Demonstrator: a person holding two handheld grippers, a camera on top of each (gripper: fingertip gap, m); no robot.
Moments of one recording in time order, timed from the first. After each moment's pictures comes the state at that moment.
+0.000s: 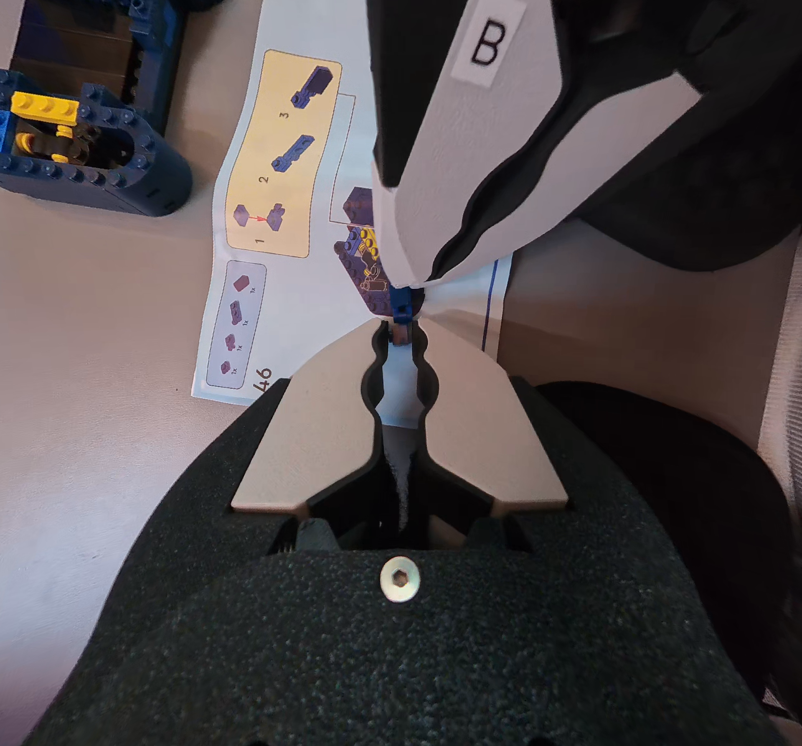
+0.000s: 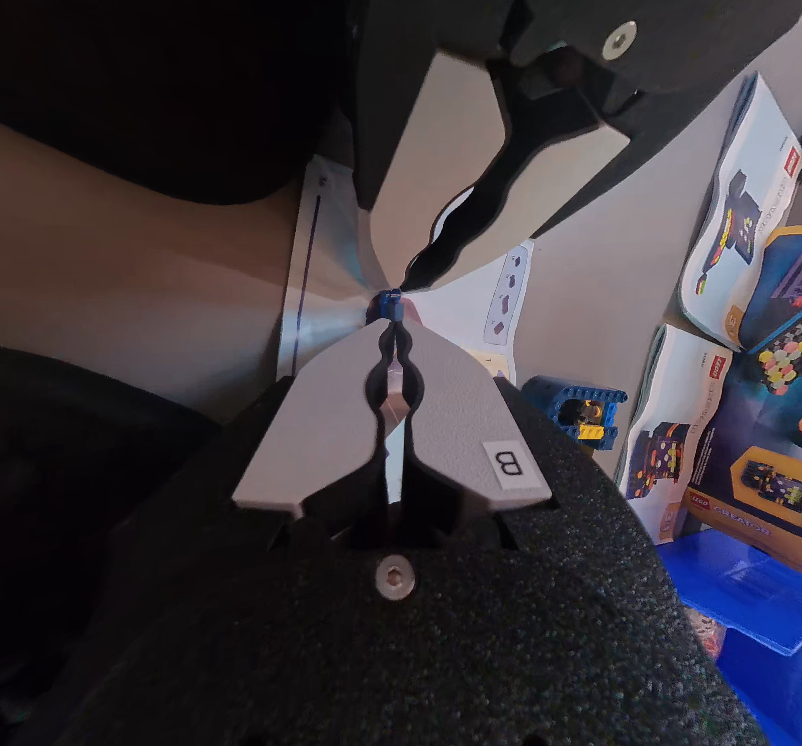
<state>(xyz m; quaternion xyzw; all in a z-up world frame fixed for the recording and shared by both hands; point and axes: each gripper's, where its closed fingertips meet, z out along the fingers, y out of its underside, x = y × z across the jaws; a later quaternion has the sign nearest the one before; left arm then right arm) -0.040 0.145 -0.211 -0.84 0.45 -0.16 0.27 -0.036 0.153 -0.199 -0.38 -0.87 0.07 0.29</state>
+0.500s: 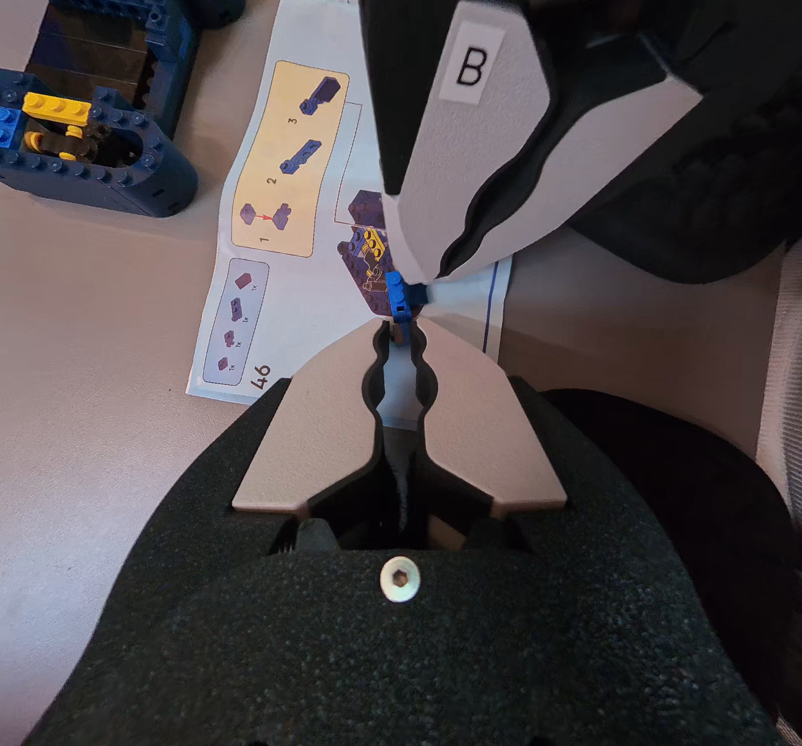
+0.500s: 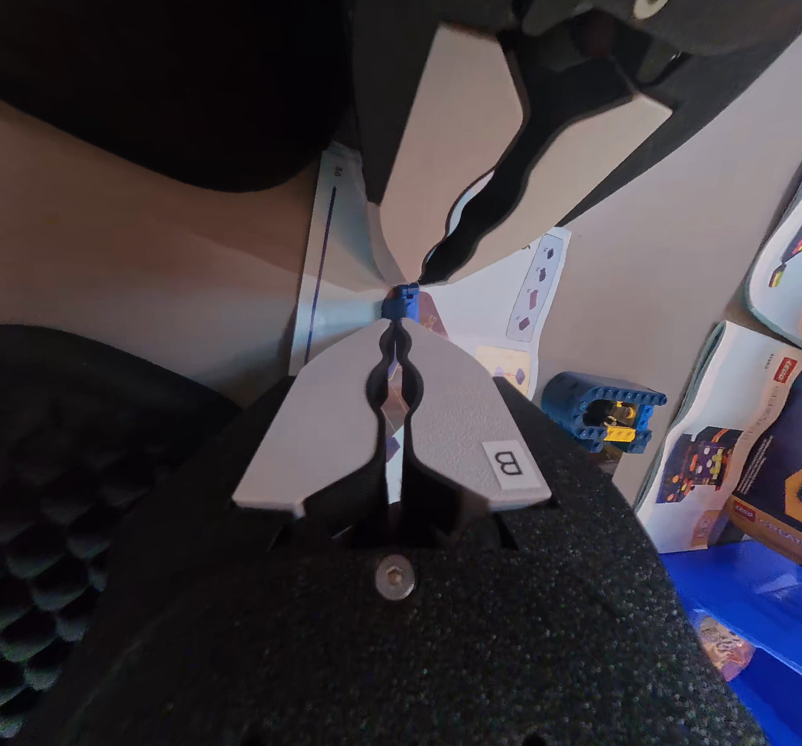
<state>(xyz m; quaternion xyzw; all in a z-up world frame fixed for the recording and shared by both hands) -0.039 0.146 -0.210 -0.83 0.43 -0.18 0.29 -0.029 0.151 -0.205 -0.40 -0.89 0.06 0.22</state>
